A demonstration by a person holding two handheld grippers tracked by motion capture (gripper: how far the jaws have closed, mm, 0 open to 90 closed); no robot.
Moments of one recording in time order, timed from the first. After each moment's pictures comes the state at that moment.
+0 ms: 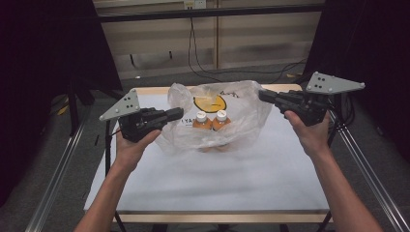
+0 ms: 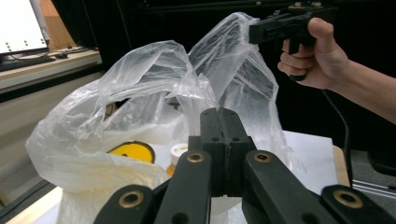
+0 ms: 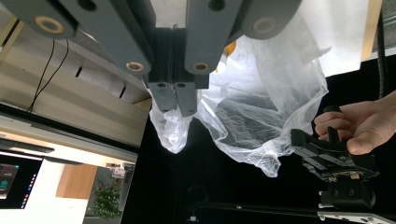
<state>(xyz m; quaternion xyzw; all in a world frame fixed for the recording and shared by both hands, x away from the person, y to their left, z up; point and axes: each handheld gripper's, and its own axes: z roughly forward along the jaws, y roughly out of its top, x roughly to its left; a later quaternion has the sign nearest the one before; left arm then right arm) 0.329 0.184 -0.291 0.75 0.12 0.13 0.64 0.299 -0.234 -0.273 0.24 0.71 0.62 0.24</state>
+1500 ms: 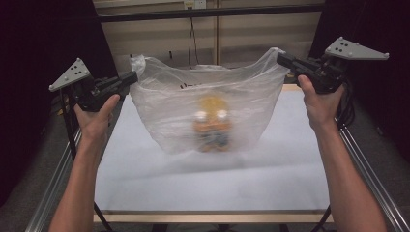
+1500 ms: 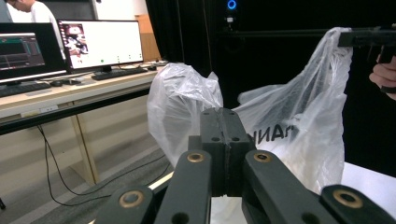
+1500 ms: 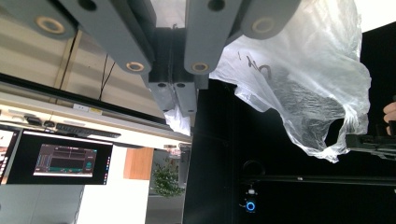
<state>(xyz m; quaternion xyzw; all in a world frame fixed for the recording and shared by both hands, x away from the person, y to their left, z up) 0.374 0.269 -0.256 0.69 0.23 0.22 0.65 0.331 -0.263 -0.233 0.31 0.65 0.62 0.31</state>
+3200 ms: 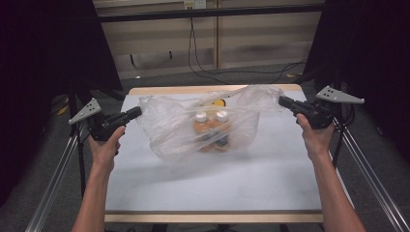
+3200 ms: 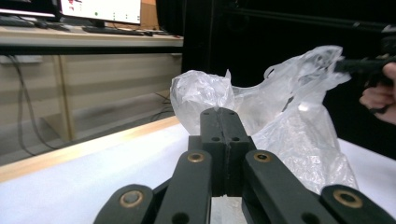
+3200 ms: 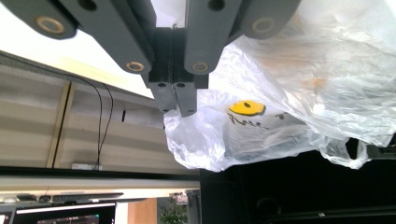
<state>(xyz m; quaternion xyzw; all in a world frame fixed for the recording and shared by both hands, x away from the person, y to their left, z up) 0.375 0.292 -0.366 0.70 0.29 0.15 0.64 0.330 -0.295 -0.354 0.39 0.66 0.60 0.25</state>
